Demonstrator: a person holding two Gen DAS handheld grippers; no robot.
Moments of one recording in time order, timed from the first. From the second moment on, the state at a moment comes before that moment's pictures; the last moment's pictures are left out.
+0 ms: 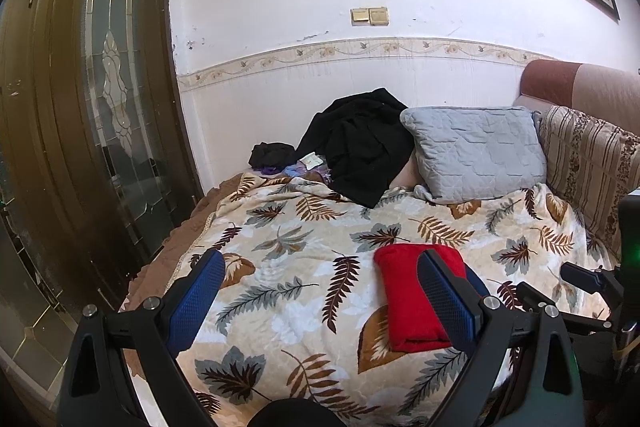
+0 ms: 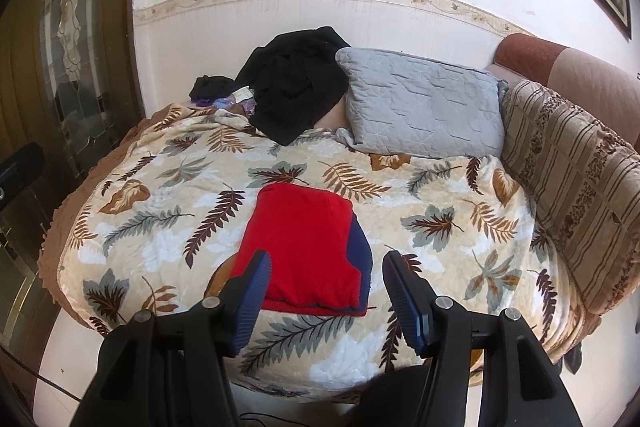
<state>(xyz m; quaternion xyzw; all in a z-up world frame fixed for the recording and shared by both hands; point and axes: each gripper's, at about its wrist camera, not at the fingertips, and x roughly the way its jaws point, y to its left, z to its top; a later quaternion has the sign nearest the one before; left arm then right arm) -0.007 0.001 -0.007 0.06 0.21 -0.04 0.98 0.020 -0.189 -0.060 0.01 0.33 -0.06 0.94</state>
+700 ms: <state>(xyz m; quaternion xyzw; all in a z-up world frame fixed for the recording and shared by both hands) -0.013 0.003 0.000 0.06 0.20 -0.05 0.98 0.011 -0.195 -0.048 0.03 0.30 -0.08 0.95</state>
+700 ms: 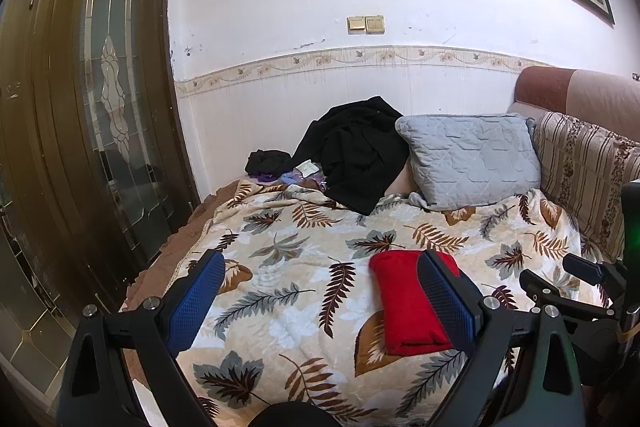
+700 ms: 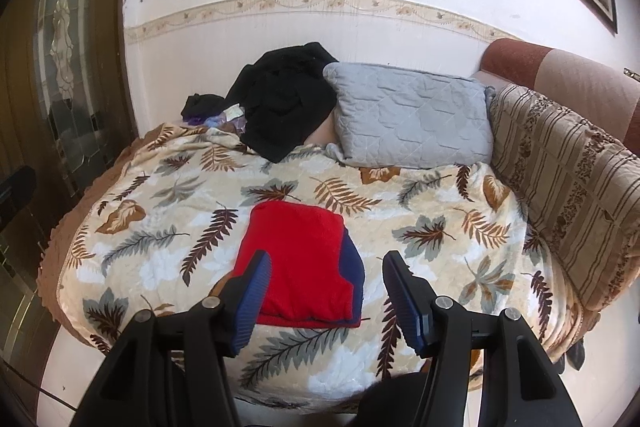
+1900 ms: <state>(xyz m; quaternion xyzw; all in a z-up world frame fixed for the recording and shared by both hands) -0.008 0.002 -0.002 0.06 0.20 -0.06 0.98 0.016 -0.188 -0.052 0.02 0.30 -0.08 0.95</state>
